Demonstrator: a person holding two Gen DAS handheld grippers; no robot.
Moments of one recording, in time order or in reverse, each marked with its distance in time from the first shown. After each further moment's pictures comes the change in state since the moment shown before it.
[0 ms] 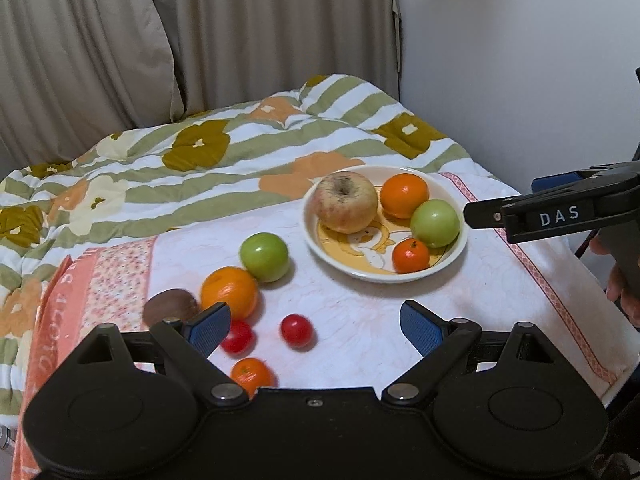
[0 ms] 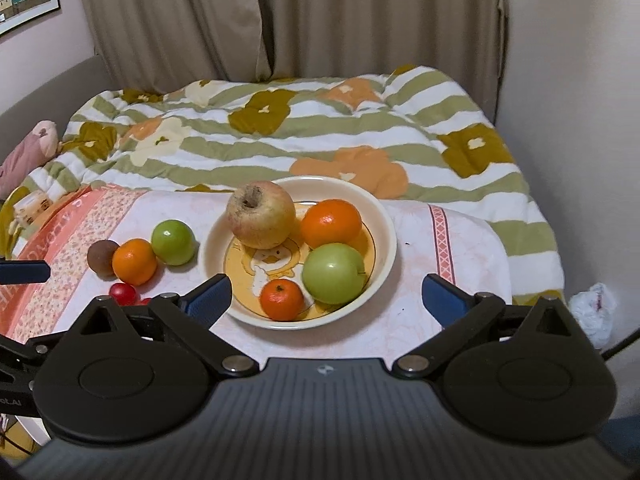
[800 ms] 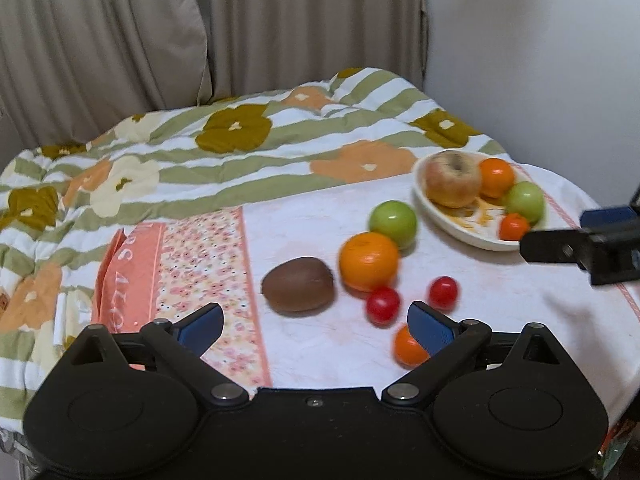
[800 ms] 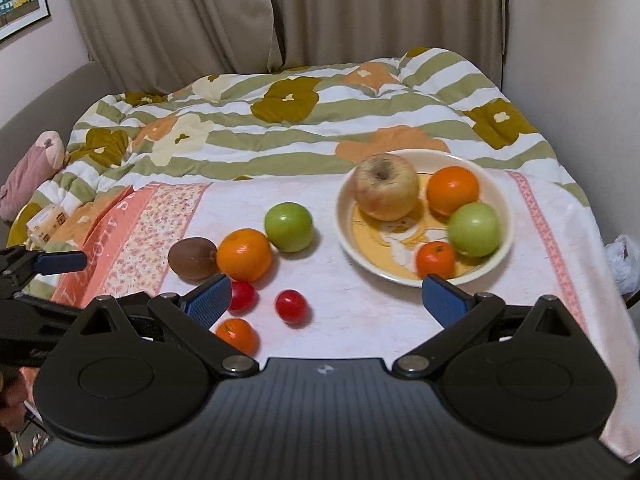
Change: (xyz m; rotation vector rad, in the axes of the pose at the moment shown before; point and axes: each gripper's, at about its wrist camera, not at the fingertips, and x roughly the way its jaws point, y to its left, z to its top) left arm 0.021 0.142 -0.032 -0.026 0.018 -0.021; right arm 0.003 0.151 -0.013 0.100 0.041 -0.015
